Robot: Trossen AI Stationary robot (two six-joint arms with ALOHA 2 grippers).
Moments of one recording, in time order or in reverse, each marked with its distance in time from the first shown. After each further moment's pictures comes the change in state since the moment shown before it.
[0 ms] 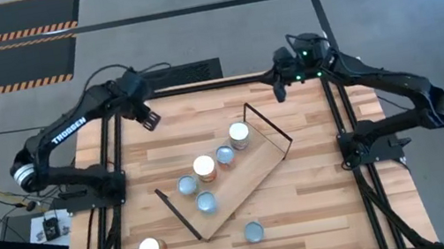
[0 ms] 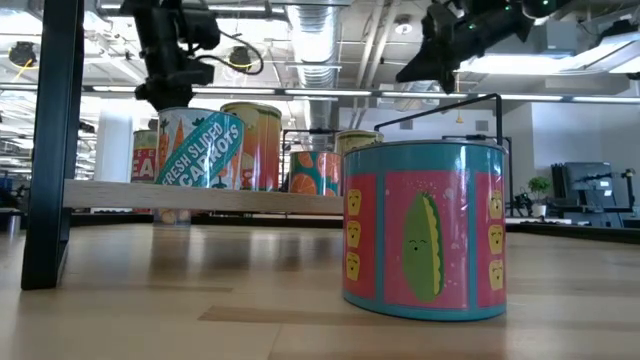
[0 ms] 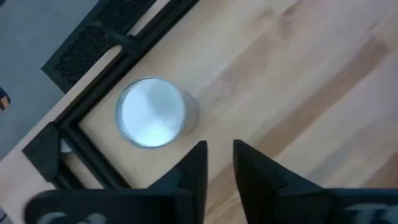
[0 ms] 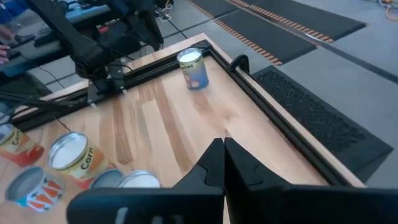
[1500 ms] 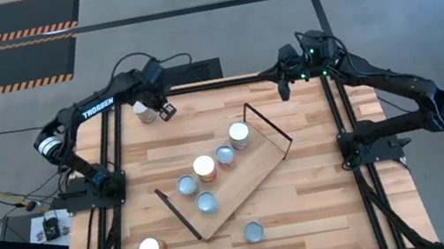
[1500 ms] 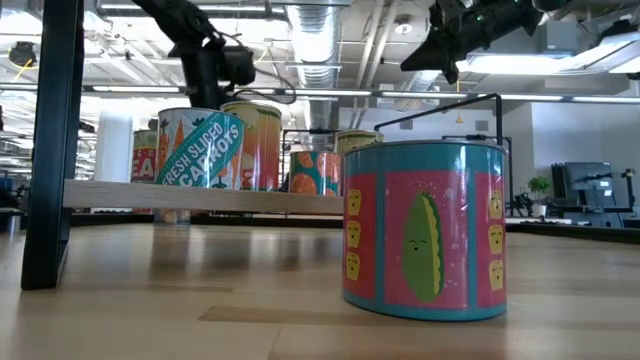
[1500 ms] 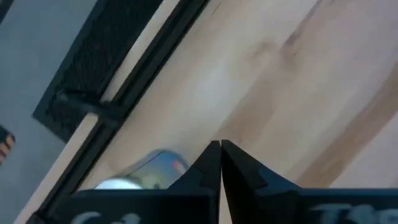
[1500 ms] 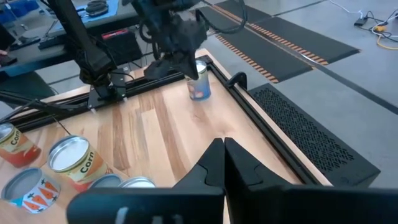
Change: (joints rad) left arm 0.016 0.319 0.109 0.186 0.029 0.174; right arm -0.014 -0.053 0.000 0.005 -0.012 -0.063
